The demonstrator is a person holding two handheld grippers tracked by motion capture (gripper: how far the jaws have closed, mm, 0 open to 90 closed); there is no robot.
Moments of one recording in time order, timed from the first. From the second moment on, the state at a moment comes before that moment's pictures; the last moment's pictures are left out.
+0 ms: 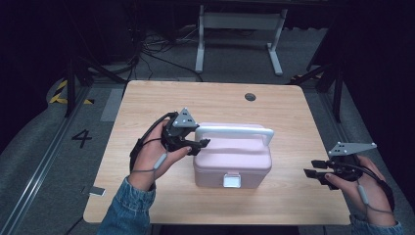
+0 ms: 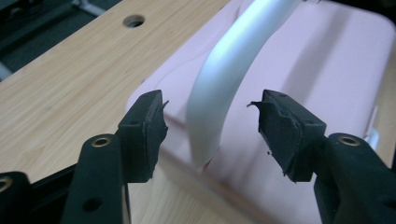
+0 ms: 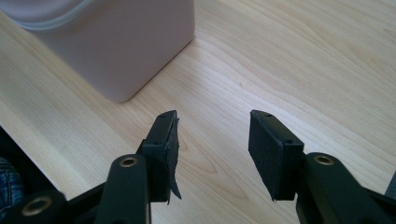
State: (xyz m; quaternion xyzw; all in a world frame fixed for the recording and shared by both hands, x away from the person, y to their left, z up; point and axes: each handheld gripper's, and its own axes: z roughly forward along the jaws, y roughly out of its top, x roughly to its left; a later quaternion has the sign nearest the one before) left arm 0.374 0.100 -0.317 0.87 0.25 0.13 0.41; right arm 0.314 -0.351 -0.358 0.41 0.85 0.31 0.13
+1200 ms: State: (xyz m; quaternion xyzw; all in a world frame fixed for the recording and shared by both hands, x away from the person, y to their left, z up) left arm 0.384 0.083 -0.308 0.82 0.24 0.23 0.47; right arm 0.323 -0.339 -0.359 0.38 0.84 0.37 0.14
